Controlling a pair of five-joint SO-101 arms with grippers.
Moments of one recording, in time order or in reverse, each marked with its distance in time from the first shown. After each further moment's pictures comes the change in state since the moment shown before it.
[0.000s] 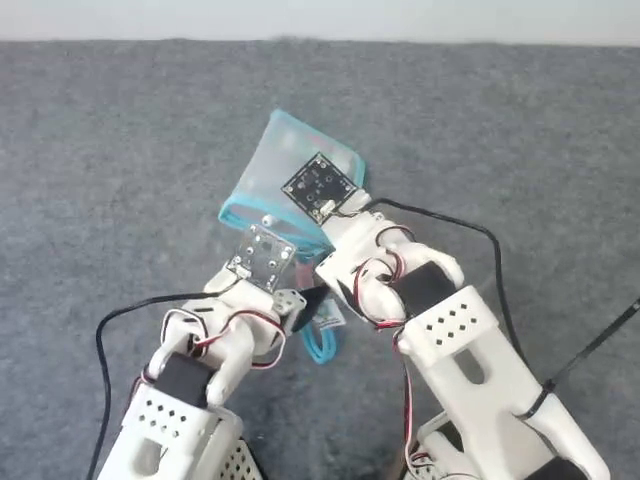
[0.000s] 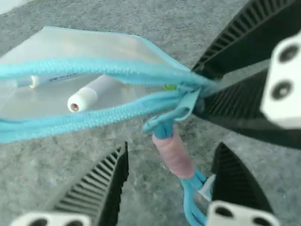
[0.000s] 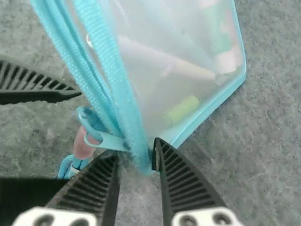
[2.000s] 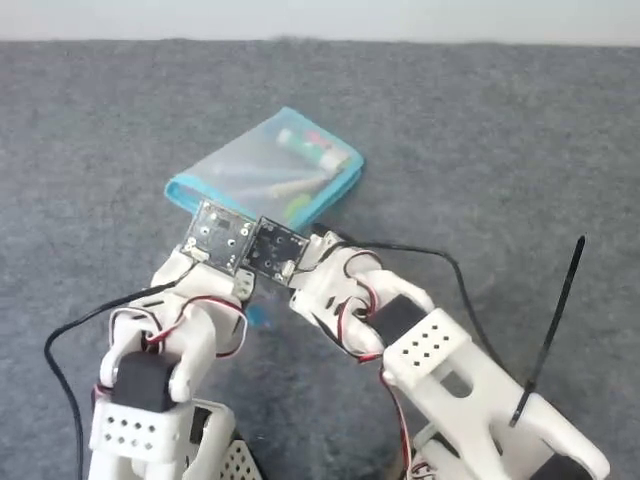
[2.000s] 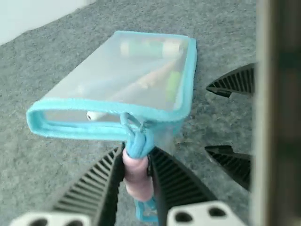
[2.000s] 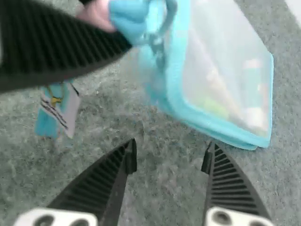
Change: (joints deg) left arm -11.9 0.8 -18.4 17.8 -6.9; right arm -8.2 0.0 14.0 -21.7 12.2
